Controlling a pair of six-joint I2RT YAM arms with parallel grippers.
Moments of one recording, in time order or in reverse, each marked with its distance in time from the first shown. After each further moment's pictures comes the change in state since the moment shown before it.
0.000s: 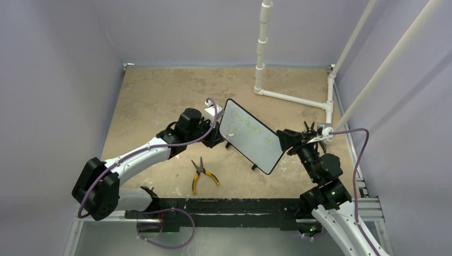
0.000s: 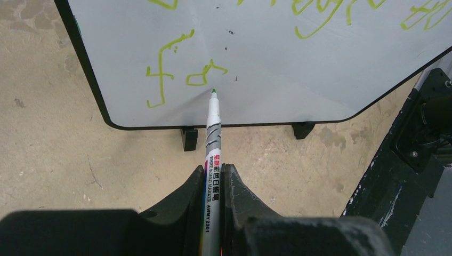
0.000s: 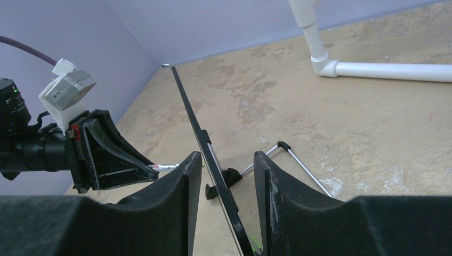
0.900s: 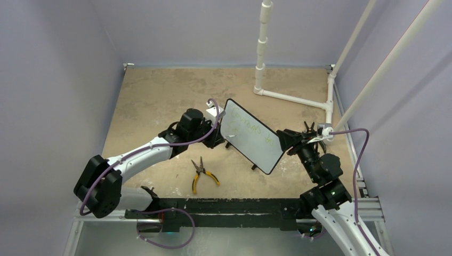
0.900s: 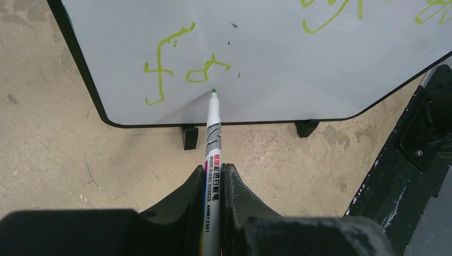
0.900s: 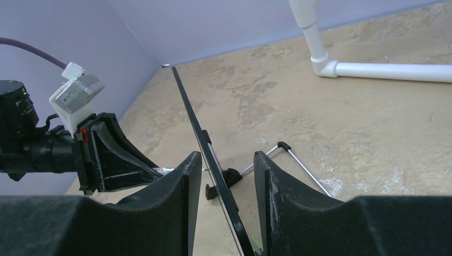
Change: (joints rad) left arm -0.005 0.031 0.000 -0.005 -0.006 0.000; right arm 0.000 -0.002 0.000 0.000 0.000 0.000
